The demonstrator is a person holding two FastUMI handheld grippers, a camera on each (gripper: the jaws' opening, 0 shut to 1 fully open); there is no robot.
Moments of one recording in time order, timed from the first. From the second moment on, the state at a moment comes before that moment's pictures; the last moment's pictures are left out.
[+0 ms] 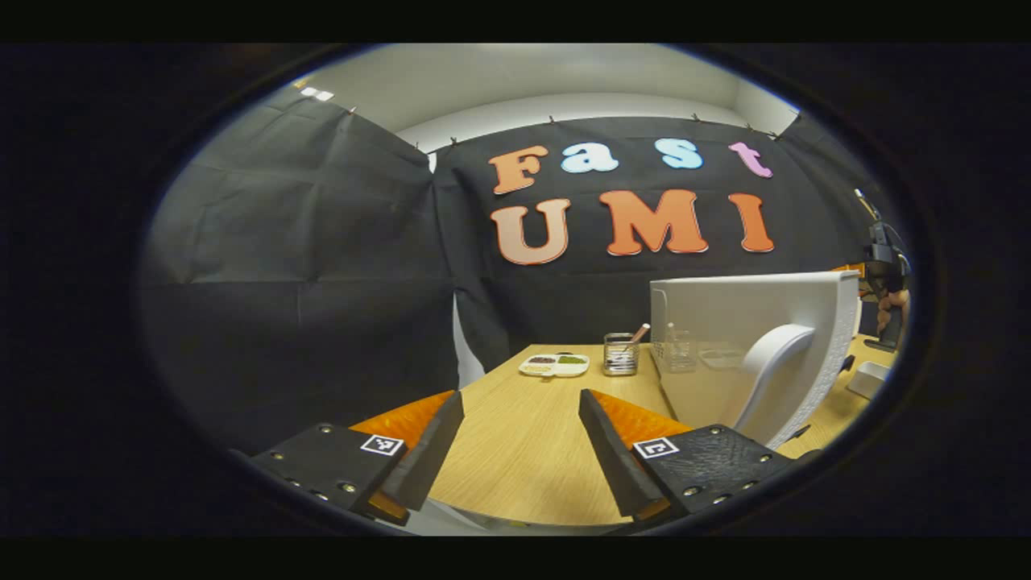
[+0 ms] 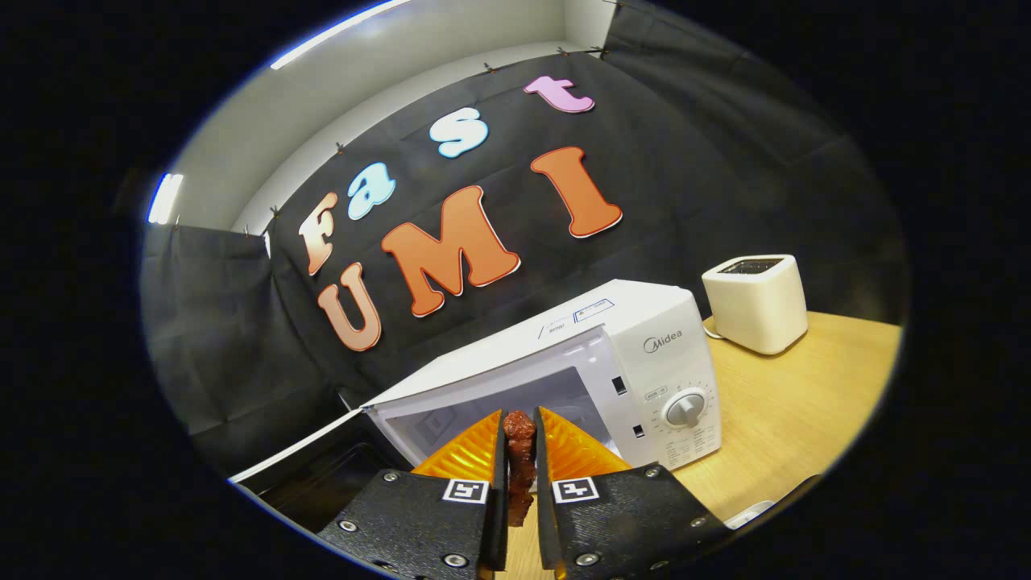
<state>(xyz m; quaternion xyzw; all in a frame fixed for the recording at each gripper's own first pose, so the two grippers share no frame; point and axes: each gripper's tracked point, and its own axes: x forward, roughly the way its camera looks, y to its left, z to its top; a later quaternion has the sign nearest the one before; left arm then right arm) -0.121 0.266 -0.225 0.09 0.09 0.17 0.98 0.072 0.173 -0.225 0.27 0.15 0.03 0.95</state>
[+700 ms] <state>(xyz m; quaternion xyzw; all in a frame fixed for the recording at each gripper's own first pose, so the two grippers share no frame) -0.125 0.295 -0.245 0.05 0.10 0.20 0.97 0.152 0.227 -0.302 0.42 0.16 -0.04 0.89</state>
